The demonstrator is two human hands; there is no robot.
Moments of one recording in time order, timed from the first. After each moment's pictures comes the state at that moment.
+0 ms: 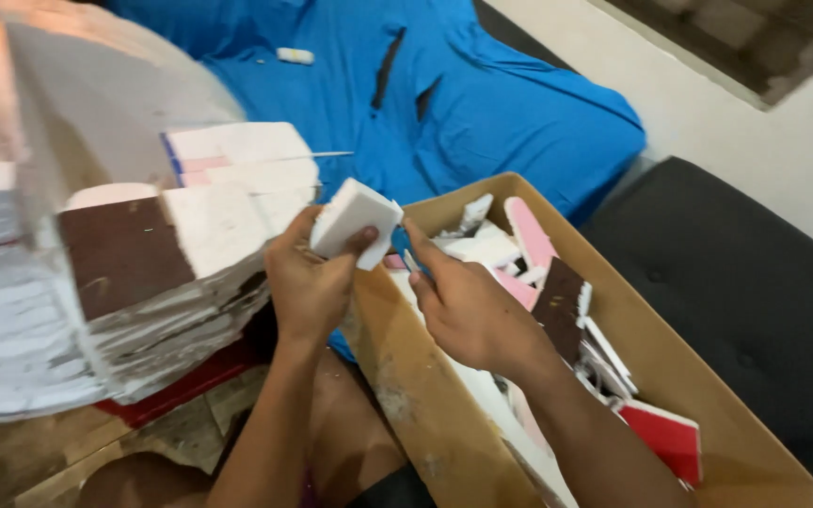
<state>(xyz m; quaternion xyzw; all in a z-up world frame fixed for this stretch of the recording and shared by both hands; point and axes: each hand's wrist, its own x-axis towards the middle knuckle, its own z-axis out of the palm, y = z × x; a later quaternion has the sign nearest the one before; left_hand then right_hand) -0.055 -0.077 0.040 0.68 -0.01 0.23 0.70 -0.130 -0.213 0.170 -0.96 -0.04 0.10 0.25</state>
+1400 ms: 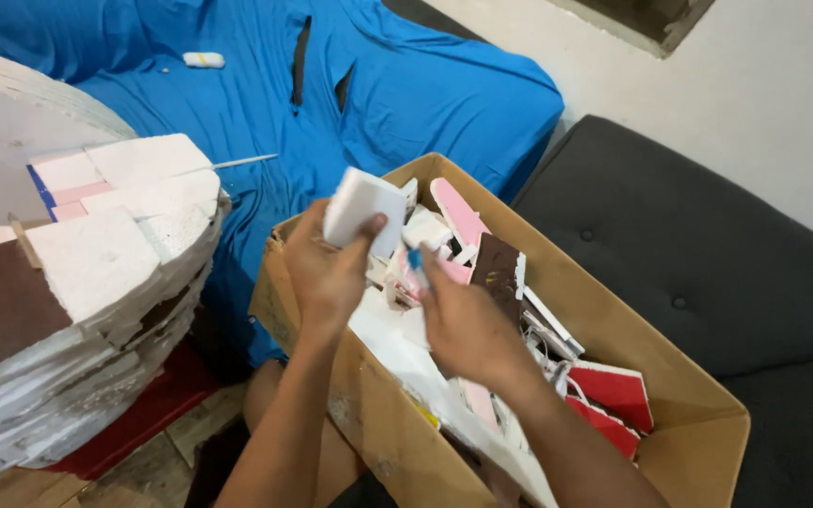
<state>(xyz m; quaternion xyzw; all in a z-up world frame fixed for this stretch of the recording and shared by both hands) -0.041 -0.190 0.035 0.67 -0.03 0.18 0.72 -0.158 -0.298 0.133 -0.95 0.10 0.06 0.29</state>
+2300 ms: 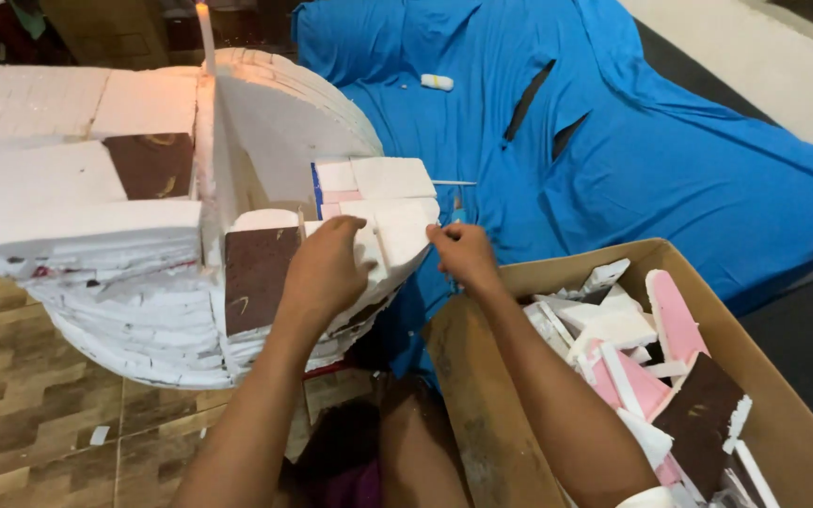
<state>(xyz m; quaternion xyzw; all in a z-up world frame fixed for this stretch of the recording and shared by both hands) 0.026 0.045 0.030 0.96 -0.04 0.11 0.25 0.163 -0.178 -0.088 -0.86 0.05 0.04 0.51</state>
